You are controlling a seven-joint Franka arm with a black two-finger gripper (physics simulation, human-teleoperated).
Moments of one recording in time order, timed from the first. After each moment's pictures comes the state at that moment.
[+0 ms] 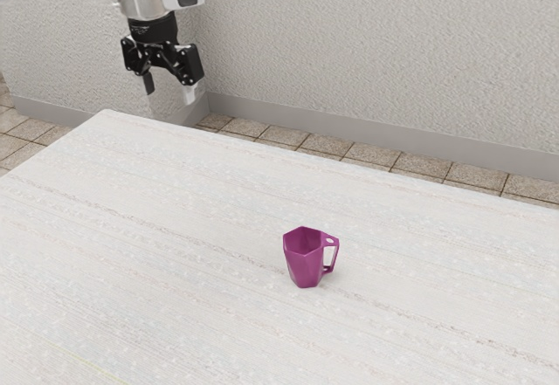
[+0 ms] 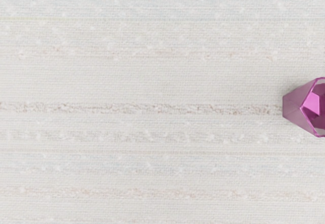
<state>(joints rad) -0.02 0.15 0.03 -1.37 0.02 1.52 0.00</state>
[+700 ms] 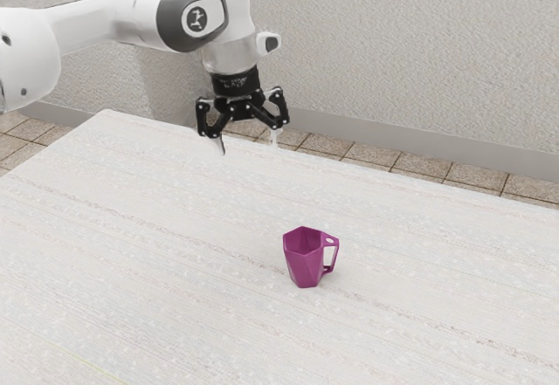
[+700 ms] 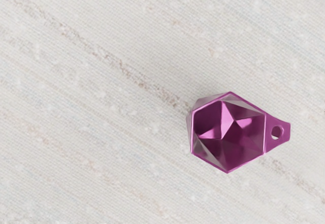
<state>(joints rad) -0.03 0.21 -0.19 -1.48 -0.04 1.65 -0.77</state>
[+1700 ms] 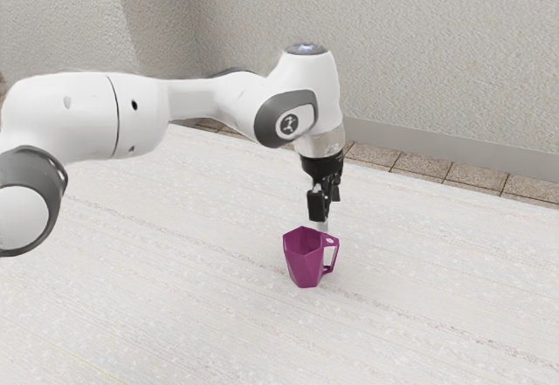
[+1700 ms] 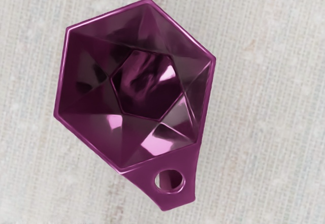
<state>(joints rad) -0.11 0.56 -0.31 -1.42 0.11 1.98 -2.20</state>
